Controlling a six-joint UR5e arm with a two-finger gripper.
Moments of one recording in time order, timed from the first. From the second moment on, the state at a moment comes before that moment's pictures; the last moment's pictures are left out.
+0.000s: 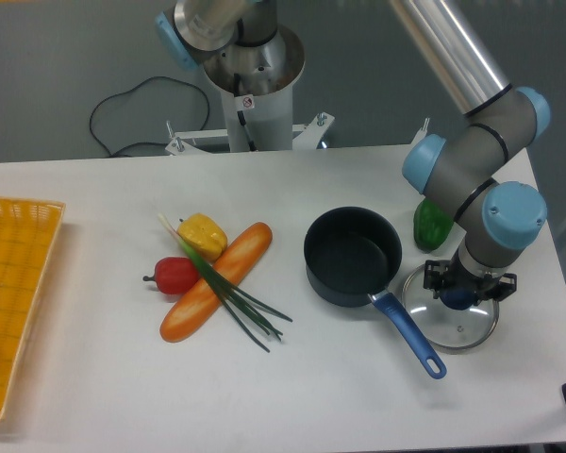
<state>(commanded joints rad) 2.77 -2.23 -1.40 -1.07 1.58 0.92</state>
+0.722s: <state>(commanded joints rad) 2.77 -2.22 -1.40 -1.06 1.58 0.92</state>
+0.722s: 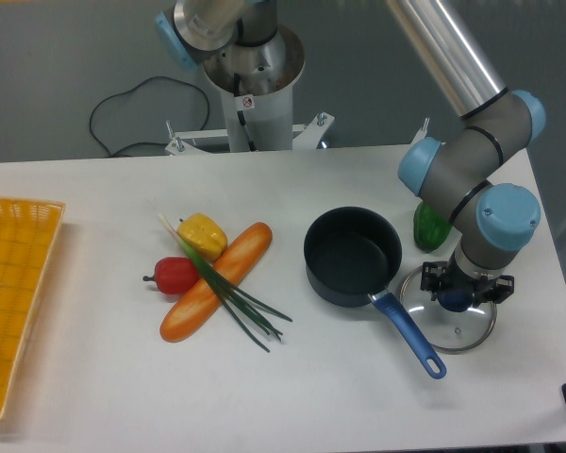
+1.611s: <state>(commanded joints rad) 2.71 -2.16 -1.41 -1.06 1.68 1.05</state>
